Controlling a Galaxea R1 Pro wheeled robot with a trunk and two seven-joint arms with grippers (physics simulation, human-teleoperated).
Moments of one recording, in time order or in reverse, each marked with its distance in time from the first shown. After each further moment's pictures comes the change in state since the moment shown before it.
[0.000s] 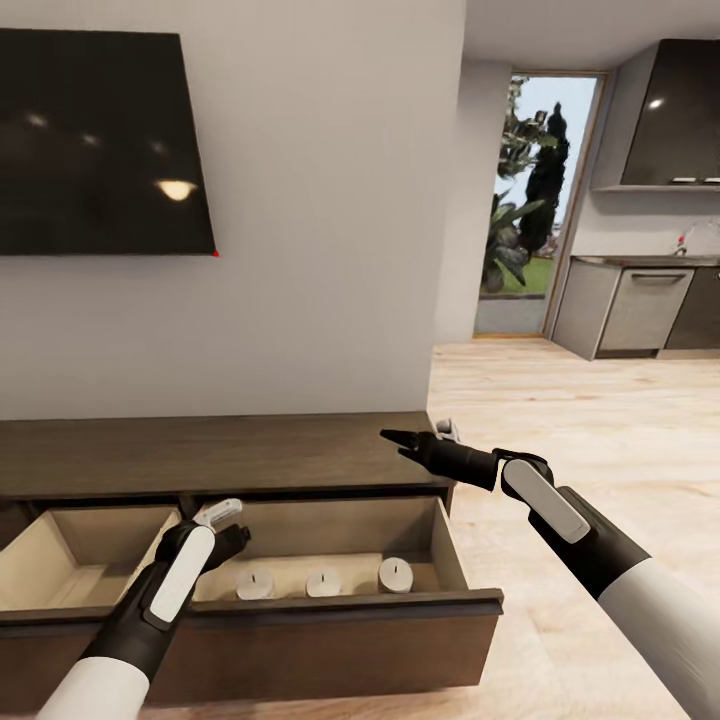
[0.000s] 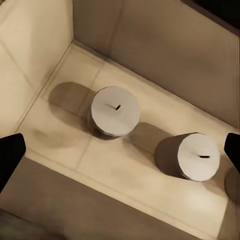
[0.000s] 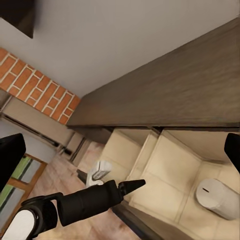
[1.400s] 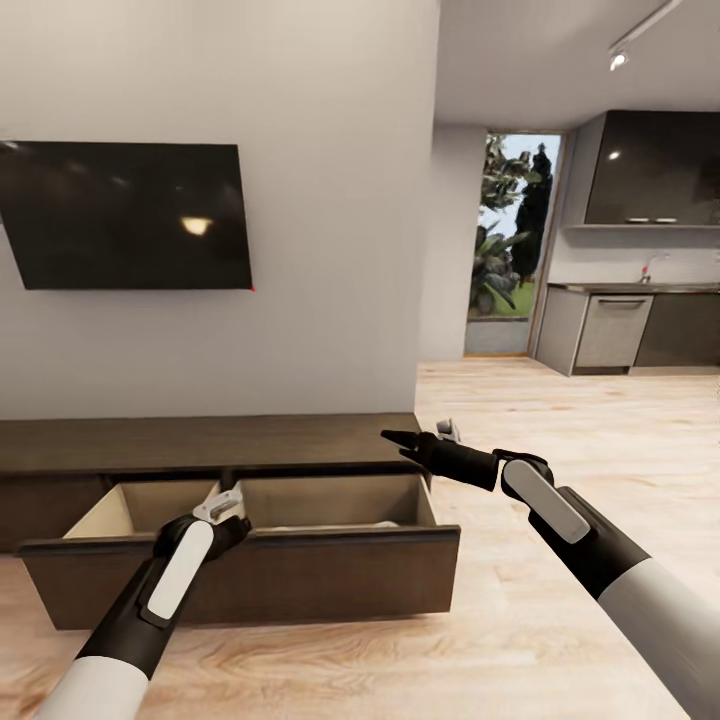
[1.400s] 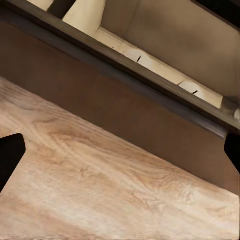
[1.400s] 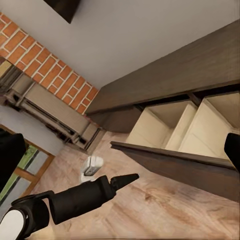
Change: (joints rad) left arm 0.000 0.000 0.002 -0.048 0.001 0.002 -0.001; right arm 0.000 0.000 0.000 0.006 0.001 -0.004 -0.004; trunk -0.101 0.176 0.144
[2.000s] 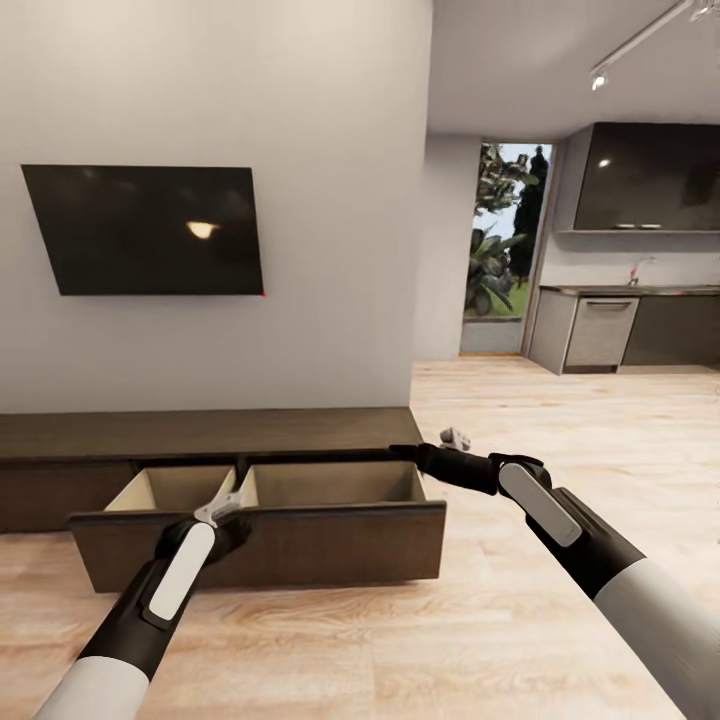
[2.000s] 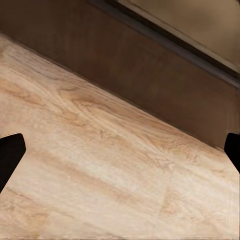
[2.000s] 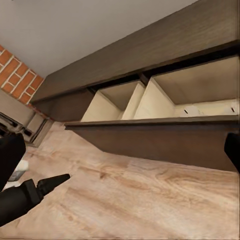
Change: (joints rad) left arm 0.000 0.000 -0.006 0.016 0.002 0.000 -0.001; right arm 0.000 0.012 0.001 0.017 0.130 -0.007 -0.190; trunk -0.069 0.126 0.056
